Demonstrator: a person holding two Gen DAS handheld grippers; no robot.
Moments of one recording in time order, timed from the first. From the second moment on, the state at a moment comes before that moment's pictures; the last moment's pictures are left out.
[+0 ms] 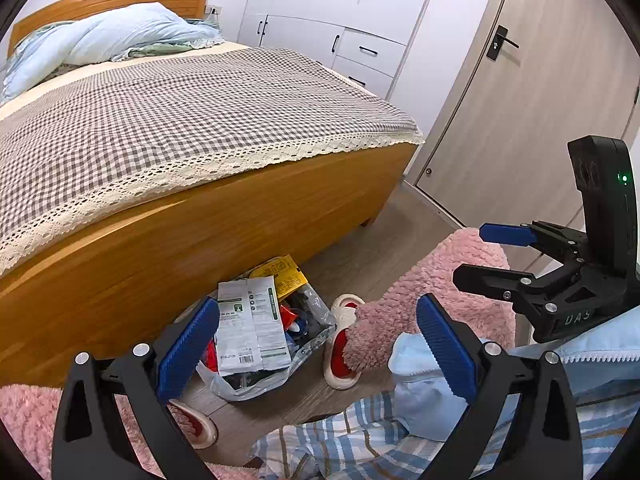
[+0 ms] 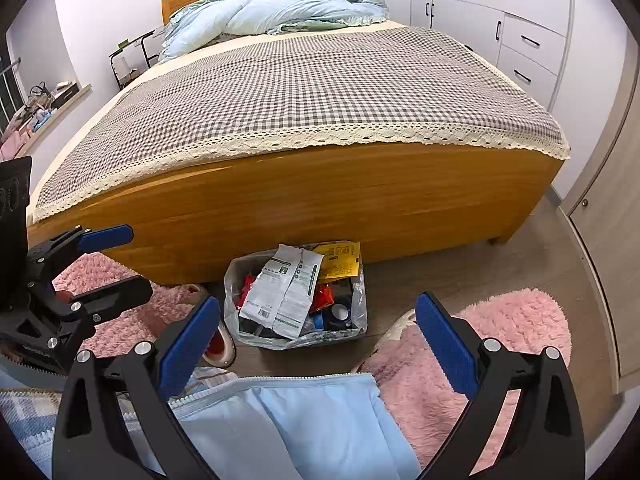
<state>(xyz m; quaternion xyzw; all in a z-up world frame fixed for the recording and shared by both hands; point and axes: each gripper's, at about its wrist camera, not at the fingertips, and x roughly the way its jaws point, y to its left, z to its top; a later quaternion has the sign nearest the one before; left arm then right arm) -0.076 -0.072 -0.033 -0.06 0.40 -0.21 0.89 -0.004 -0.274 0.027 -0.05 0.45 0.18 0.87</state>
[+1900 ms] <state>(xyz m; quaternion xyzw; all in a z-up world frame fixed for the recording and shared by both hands) -0.075 -0.073 -0.035 -0.06 0.40 -0.21 0.89 -0.003 -0.274 0.028 -0.05 0.45 0.18 0.87</state>
